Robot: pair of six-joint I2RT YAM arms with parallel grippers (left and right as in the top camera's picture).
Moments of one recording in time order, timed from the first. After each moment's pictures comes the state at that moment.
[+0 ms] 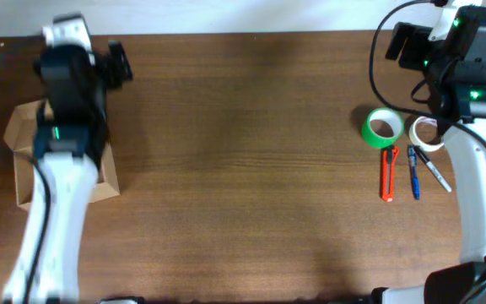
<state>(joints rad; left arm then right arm) 0.02 1.48 1.40 -0.30 -0.25 -0.07 -0.12 1.59 1.57 -0.44 0.03 0.07</state>
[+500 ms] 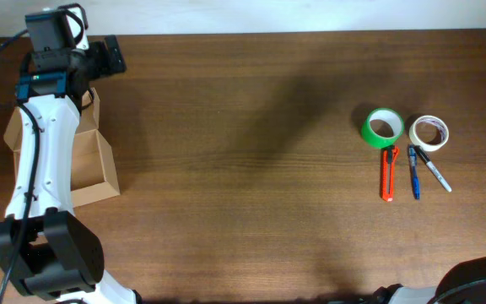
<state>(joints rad) 0.15 1.81 1.68 -0.57 0.03 -0.07 -0.69 1.59 1.58 -0.77 -0.06 0.22</state>
